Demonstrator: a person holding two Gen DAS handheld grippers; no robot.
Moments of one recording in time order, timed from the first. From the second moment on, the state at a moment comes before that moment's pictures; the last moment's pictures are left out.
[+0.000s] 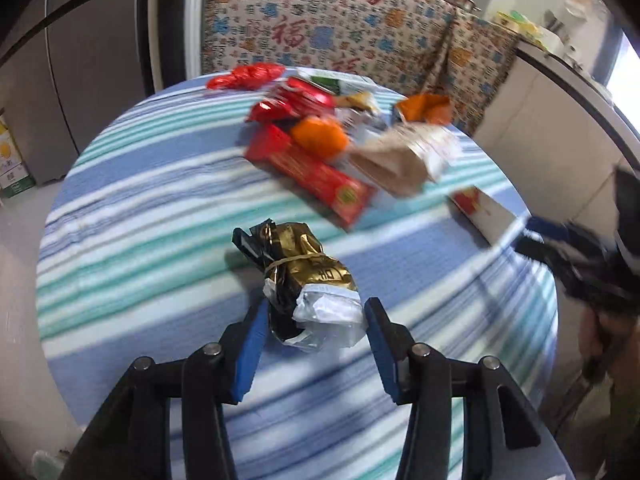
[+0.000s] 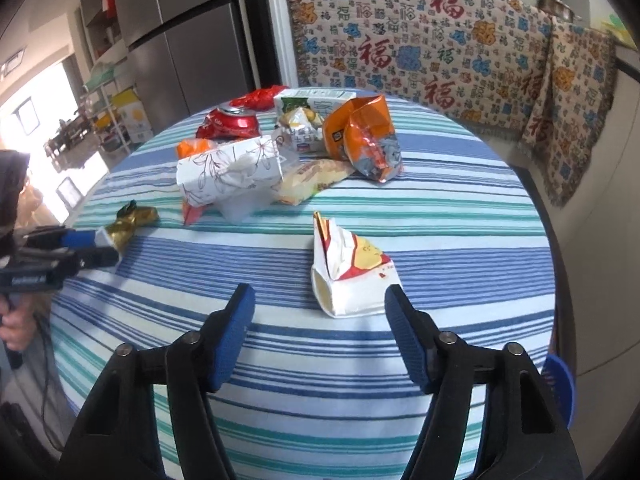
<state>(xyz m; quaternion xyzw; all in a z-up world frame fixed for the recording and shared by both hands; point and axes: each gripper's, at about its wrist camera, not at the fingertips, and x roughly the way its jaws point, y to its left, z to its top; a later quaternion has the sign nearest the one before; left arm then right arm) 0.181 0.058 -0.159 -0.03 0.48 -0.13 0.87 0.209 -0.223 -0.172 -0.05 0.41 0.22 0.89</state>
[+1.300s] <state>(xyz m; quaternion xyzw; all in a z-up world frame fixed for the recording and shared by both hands) 0.150 -0.015 -0.114 -0.03 0.42 -0.15 0.89 0.176 -0.266 -0.117 0.02 0.39 0.23 0.89</state>
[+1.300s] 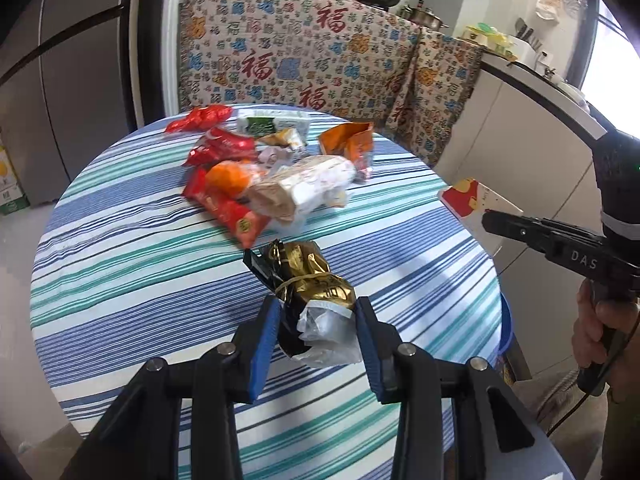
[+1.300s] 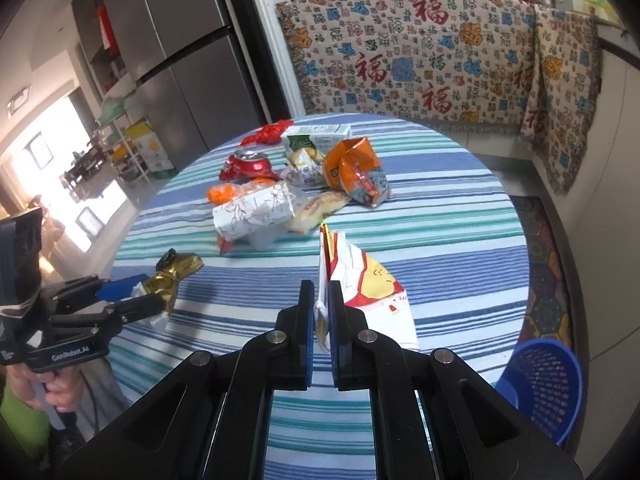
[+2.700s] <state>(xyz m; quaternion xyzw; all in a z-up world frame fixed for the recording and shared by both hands) 0.209 -0.429 -0.217 0.08 0.50 -0.38 0.78 0.178 -0.623 -0.232 0.28 0.48 -0.01 0.83</state>
